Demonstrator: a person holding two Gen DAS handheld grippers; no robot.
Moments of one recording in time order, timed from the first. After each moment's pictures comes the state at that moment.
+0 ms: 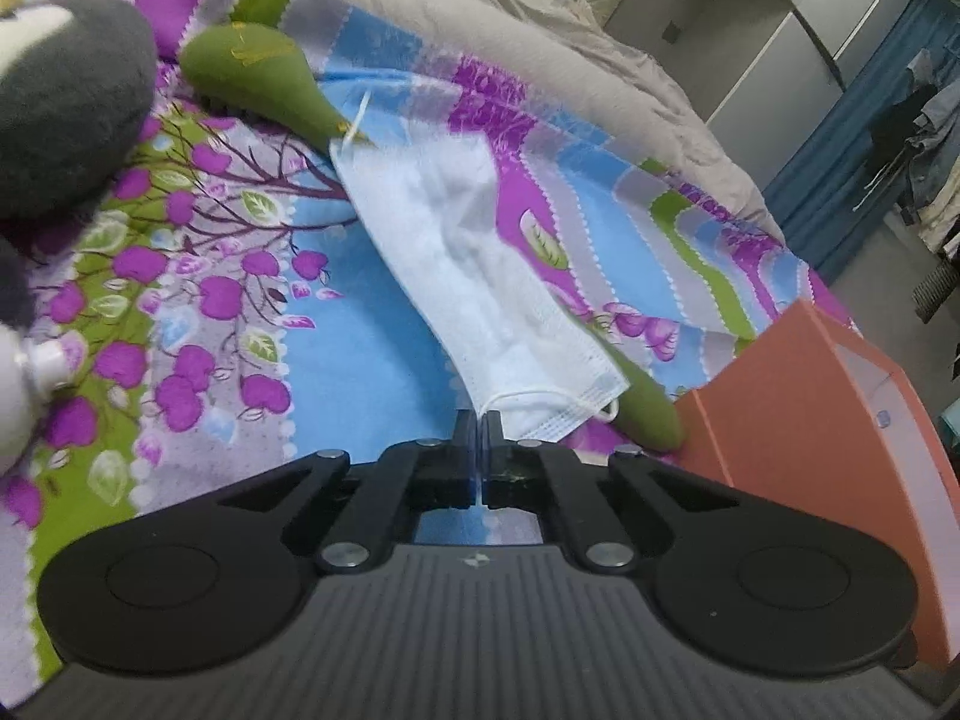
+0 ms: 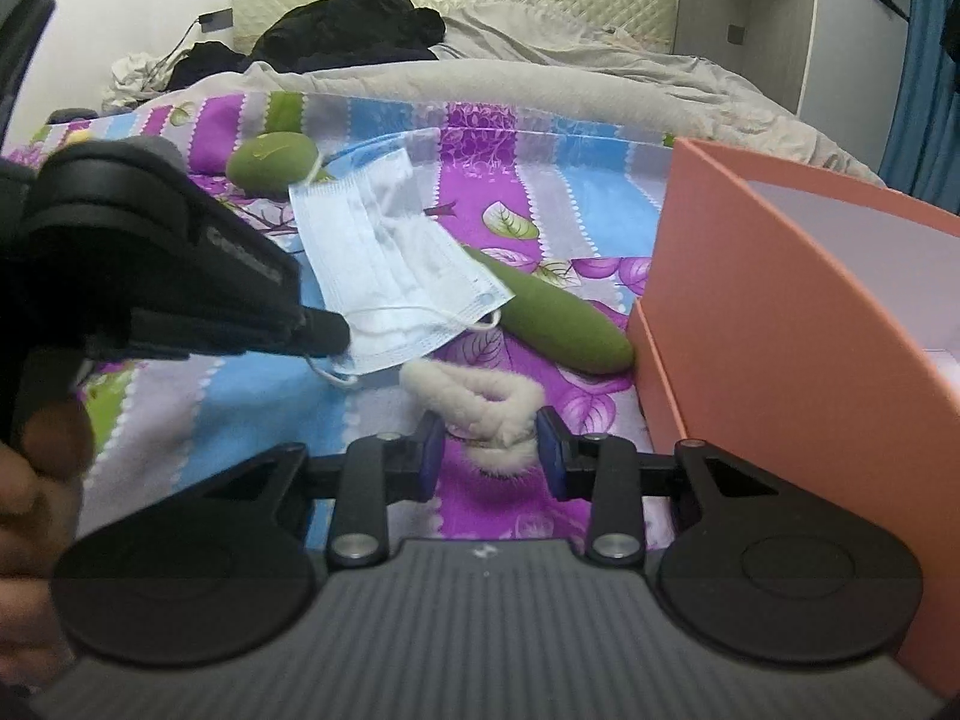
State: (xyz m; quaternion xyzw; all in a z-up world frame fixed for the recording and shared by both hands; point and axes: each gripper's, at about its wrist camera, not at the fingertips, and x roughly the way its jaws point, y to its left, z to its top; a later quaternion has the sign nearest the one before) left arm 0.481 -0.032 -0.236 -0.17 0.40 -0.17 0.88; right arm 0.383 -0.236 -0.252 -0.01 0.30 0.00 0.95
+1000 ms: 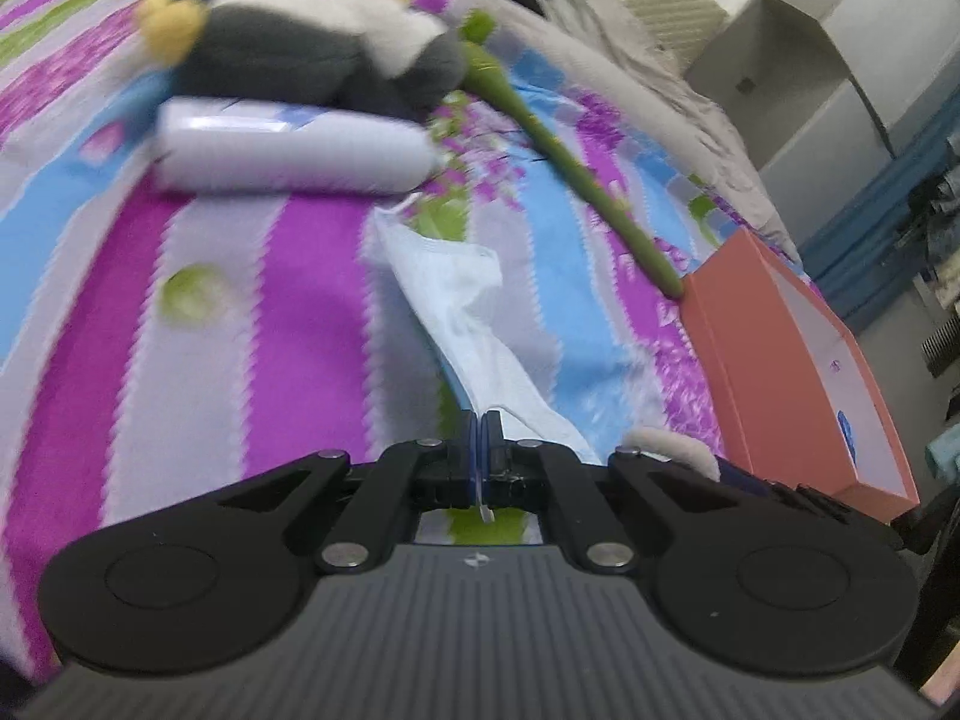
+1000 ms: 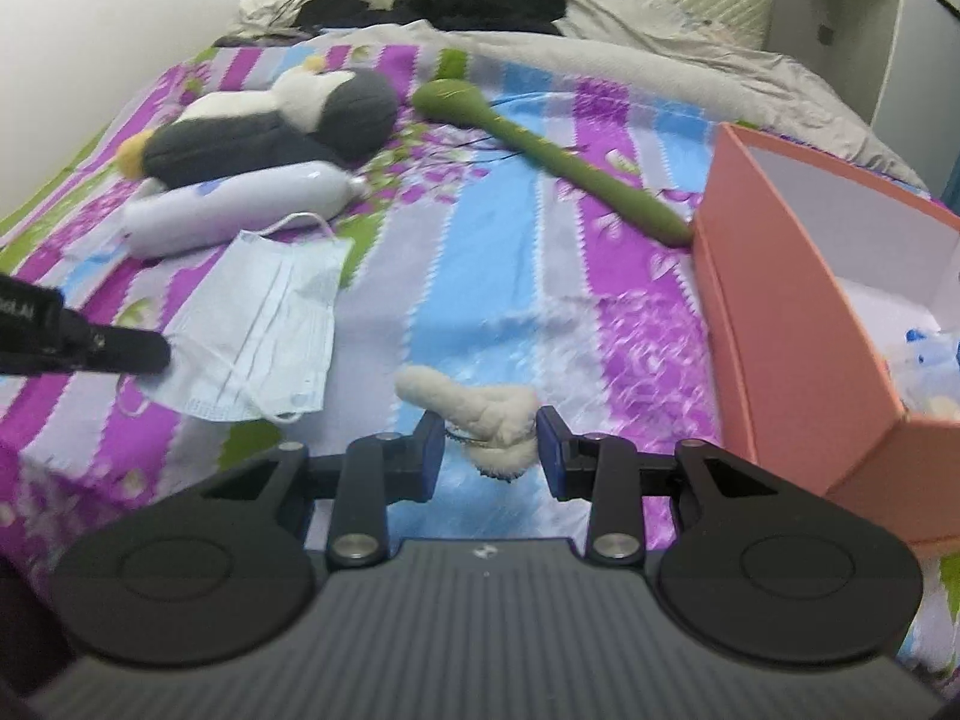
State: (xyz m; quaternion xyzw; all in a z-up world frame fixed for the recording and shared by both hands) left arm 0.203 0.108 -0.183 -0.23 0.42 -0.08 0.88; right arm 0.211 -0.196 -0.208 -0.05 0.36 0.10 0.93
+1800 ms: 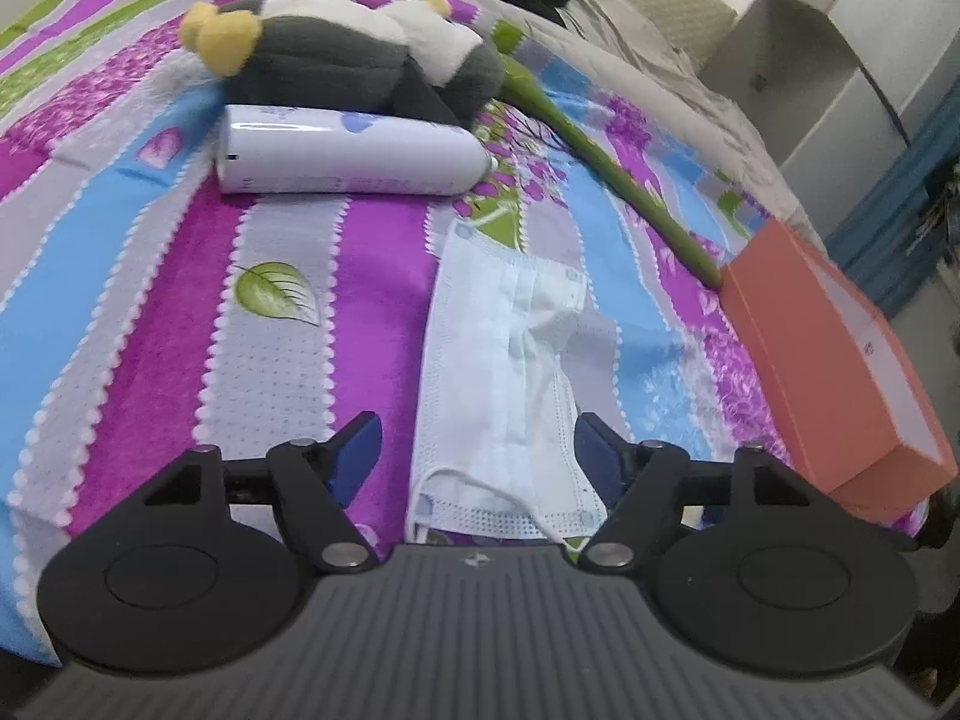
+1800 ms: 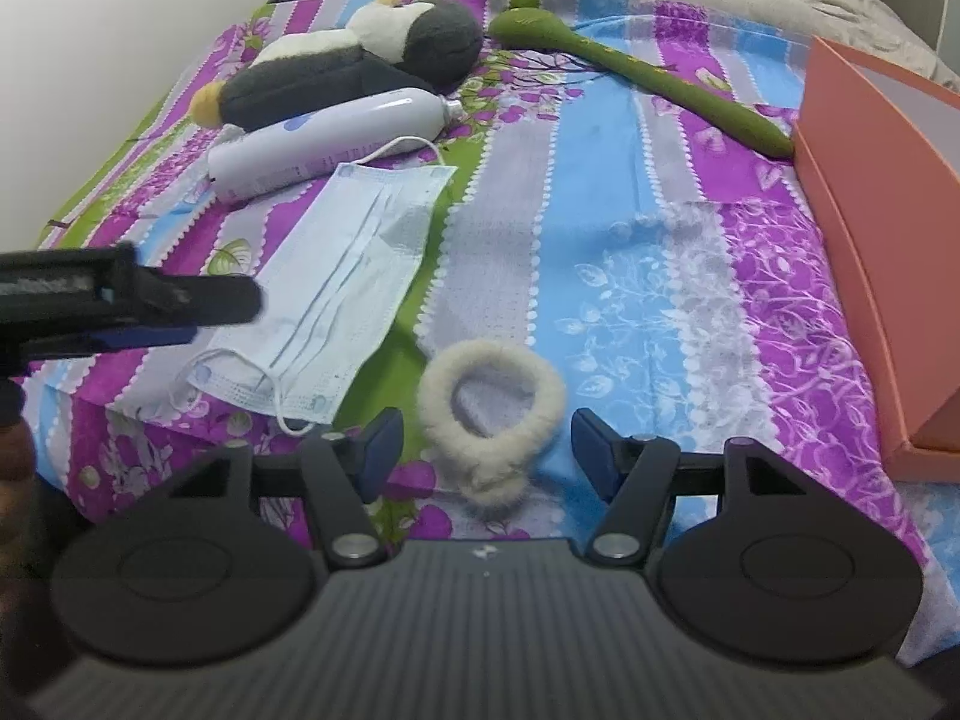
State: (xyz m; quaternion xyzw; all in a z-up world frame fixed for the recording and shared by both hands) left arm 0.193 0.118 -0.197 -0.18 0.41 -0.06 0.89; right arm 0.199 -0.167 -0.228 0.00 0.41 0.17 0.89
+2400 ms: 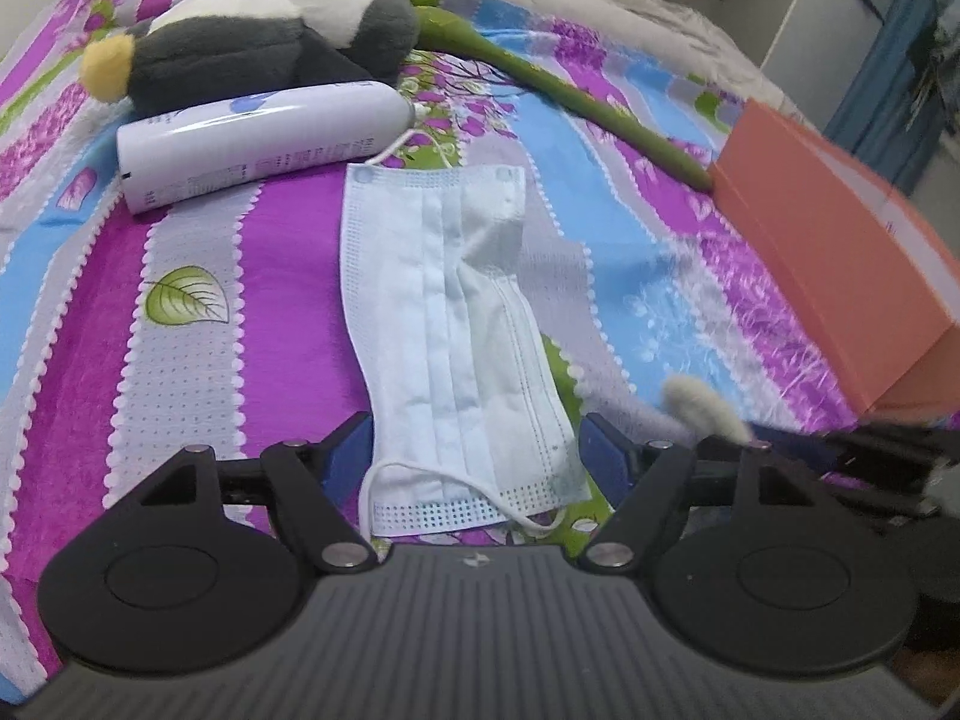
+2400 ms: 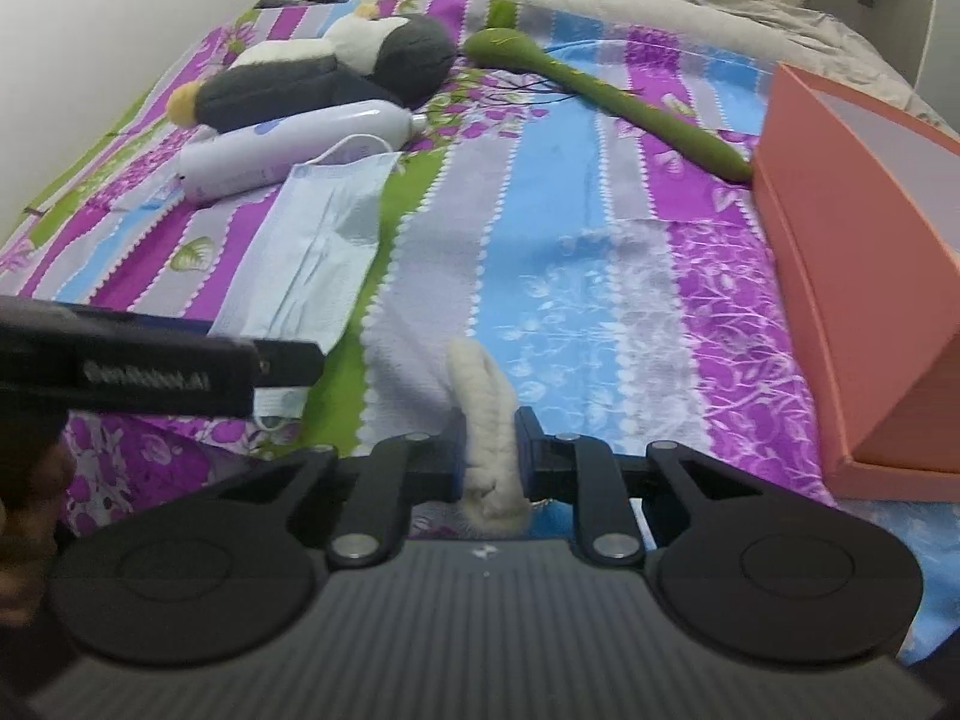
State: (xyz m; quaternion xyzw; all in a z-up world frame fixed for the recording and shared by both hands) left arm 0.209 0.059 -0.220 -0.07 0.43 -0.08 0.90; right arm 0.192 -0.188 -0.228 -0.03 0.39 0.14 0.91
